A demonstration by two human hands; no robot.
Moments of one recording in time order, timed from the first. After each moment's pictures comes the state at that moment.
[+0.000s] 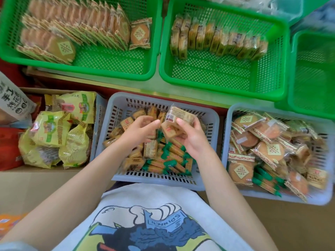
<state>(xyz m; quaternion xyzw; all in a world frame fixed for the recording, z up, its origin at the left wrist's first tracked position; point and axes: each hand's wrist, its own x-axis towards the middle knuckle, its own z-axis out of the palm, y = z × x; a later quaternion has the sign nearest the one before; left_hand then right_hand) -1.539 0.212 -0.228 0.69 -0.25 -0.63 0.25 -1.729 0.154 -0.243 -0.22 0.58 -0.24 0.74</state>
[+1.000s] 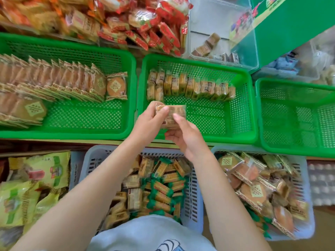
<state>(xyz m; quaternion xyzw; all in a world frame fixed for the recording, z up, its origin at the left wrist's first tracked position) -1.555 0.018 -0.192 0.67 -0.45 -0.48 0.35 -1.698 0.008 -0.183 -0.30 0.57 -0.28 0.71</state>
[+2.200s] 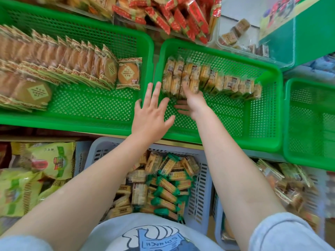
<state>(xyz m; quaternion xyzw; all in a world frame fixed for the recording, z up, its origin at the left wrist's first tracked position) -1.529 0.008 -0.253 0.74 -0.64 -0.19 0.02 -1.651 -0.114 -0.263 -0.30 0.70 -0.16 0.63</state>
